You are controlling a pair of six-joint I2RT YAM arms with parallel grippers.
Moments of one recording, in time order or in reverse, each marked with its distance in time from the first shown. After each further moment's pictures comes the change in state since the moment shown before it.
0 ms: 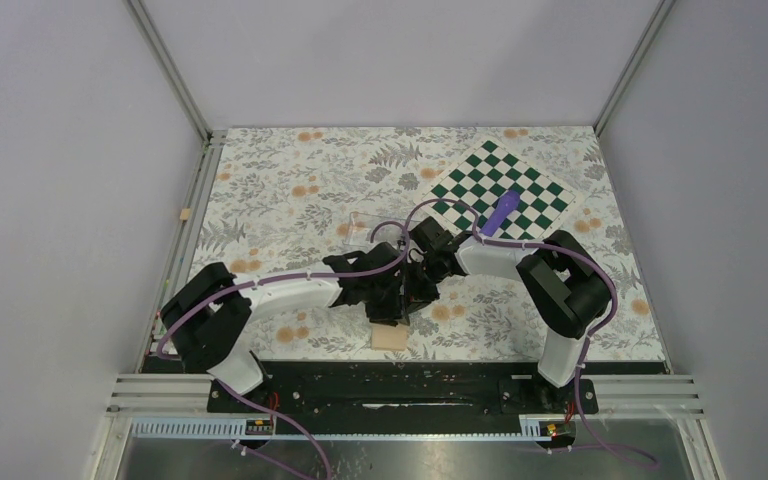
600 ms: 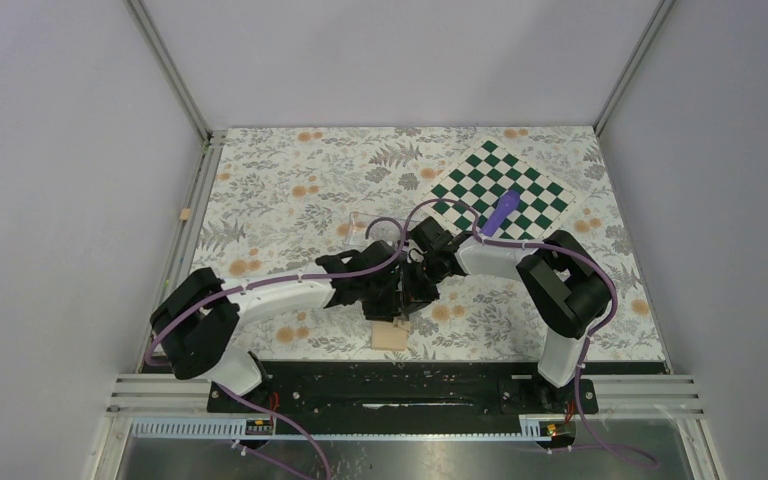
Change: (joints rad) left arm 0.006 -0.052 -0.002 -0.011 -0.042 -0.005; right arm 0.000 0.000 0.000 0.000 0.000 0.000
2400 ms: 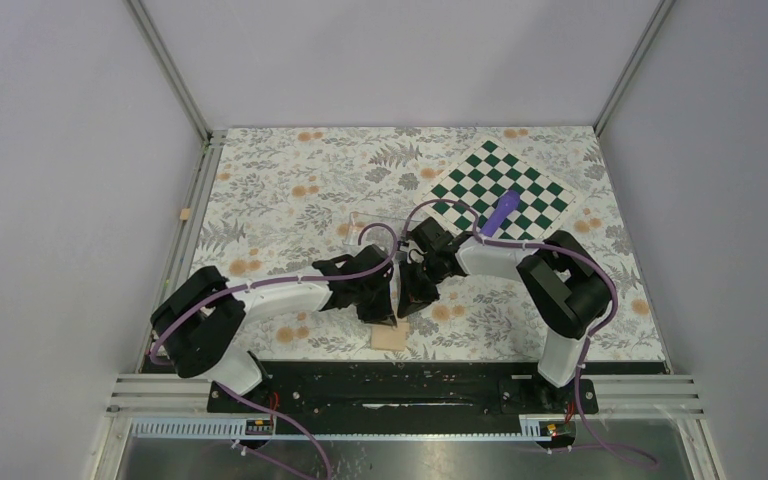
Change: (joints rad) left arm 0.036 0.006 -0.091 0.073 0.034 -0.010; right arm 0.000 0.000 -0.002 0.001 -0.011 0.000
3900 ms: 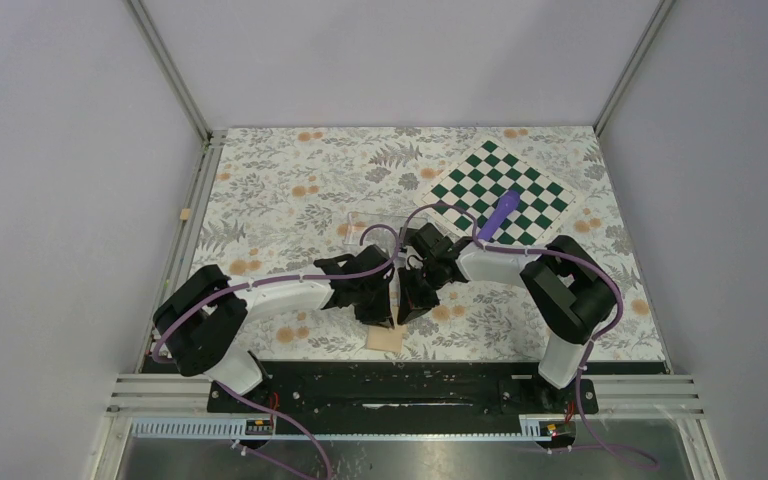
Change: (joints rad) left arm 0.004 0.015 0.015 -0.045 -0.005 0.050; right arm 0.033 -0.038 -0.037 0.002 -0.005 -0.007
